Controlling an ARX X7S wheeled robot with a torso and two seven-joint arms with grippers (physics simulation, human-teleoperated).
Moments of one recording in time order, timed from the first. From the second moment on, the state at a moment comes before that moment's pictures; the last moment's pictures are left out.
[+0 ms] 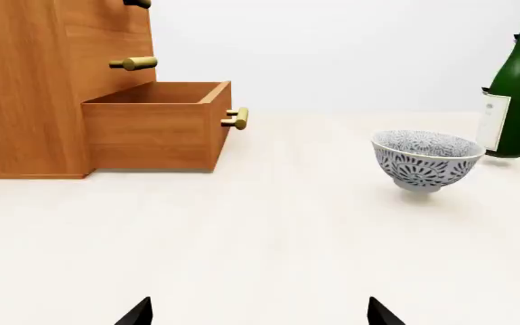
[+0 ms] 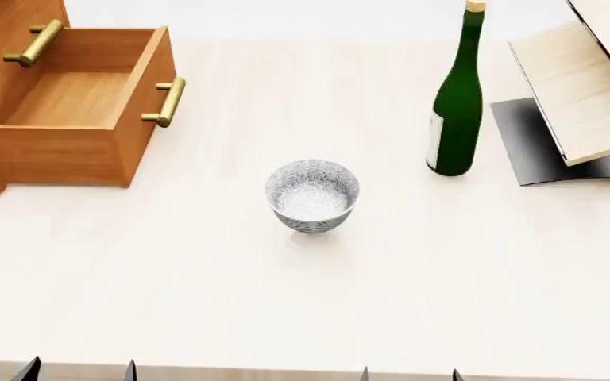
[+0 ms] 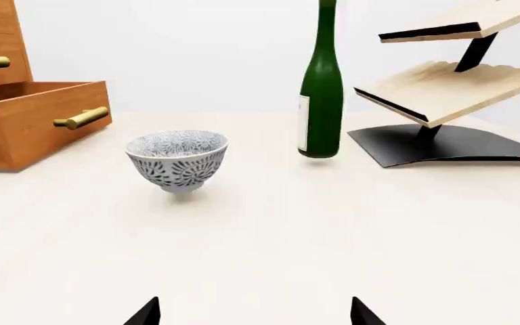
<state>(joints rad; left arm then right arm) 0.00 0.00 0.00 0.00 0.00 0.00 0.00 0.00 0.00 0.00 0.00 0.00 0.00 0.00</state>
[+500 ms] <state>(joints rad) 0.00 -0.05 0.06 0.01 -0.03 -0.01 -0.09 -0.01 0.05 -0.07 -0.02 0.06 -0.01 0.06</state>
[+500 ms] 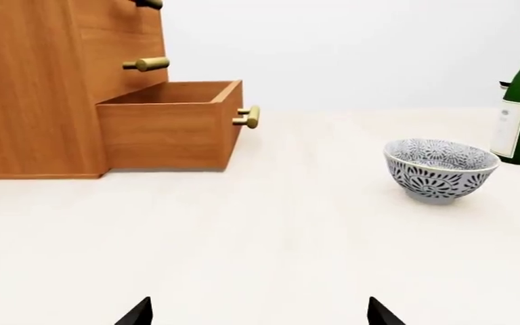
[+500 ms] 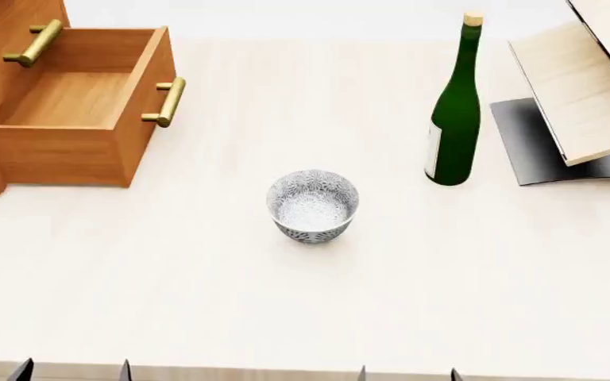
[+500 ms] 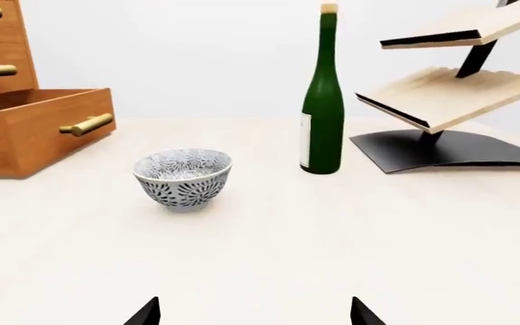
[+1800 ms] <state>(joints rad) 0.02 -0.16 0.12 0.37 -0.06 -0.13 -0.18 -0.10 0.16 -0.10 -0.40 0.04 0.01 0.19</state>
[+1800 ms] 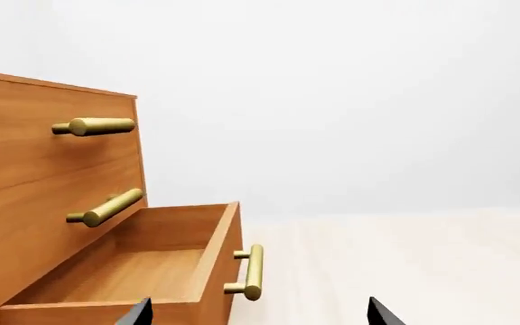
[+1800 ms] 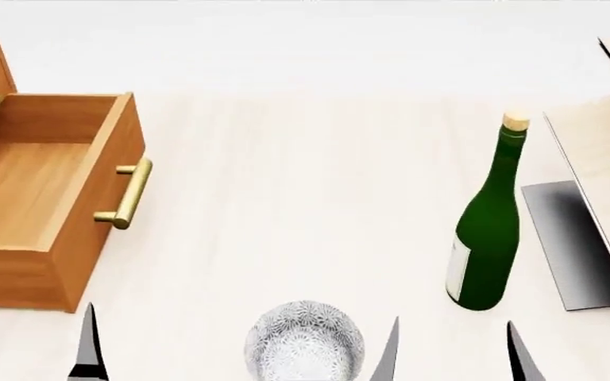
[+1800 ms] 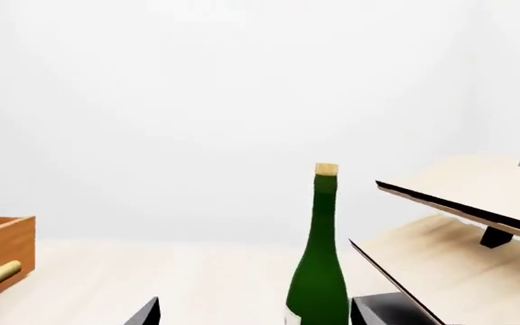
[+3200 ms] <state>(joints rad) 0.02 -0.24 0.12 0.52 -0.27 -0.27 -0.16 -0.11 0.23 -0.11 -0.50 0.08 0.05 0.26</state>
